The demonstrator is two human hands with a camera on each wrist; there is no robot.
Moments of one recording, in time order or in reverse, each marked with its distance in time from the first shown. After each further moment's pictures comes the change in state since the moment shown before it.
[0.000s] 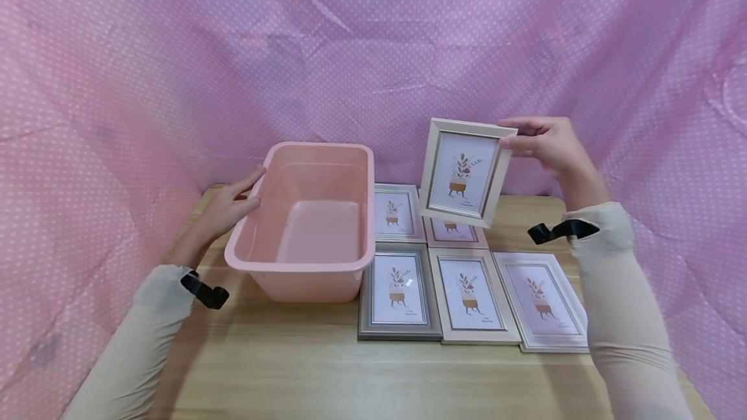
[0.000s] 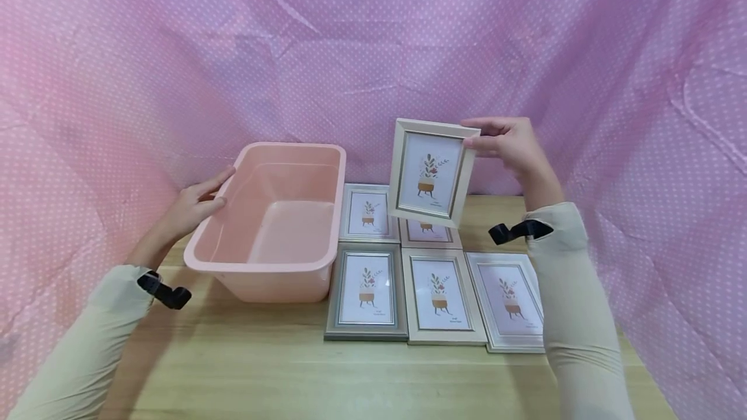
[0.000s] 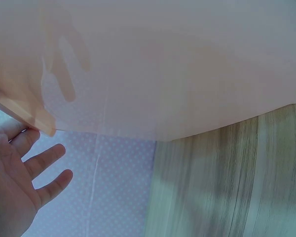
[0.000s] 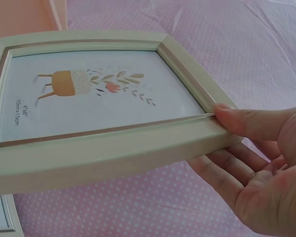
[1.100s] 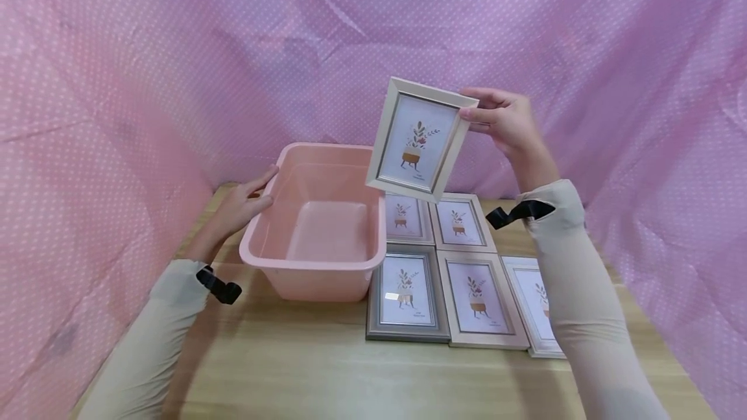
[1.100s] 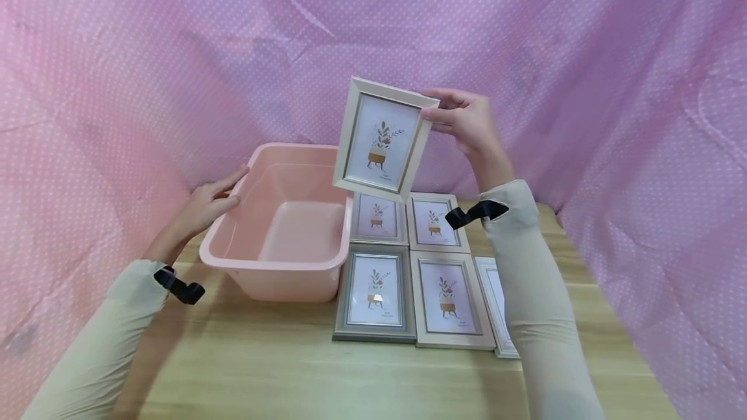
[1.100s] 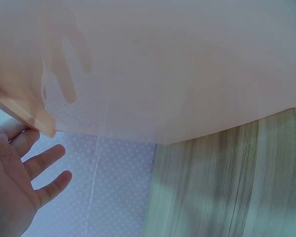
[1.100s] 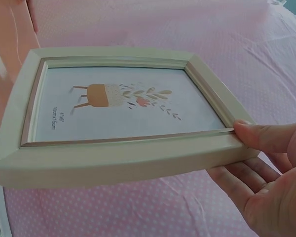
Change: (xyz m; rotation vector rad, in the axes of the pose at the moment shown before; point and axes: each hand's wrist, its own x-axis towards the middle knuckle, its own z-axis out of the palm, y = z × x) left_hand -0.004 -0.001 0.002 -0.032 0.043 0.010; right_hand 0.036 -0.030 0.091 0.290 -0.014 -0.101
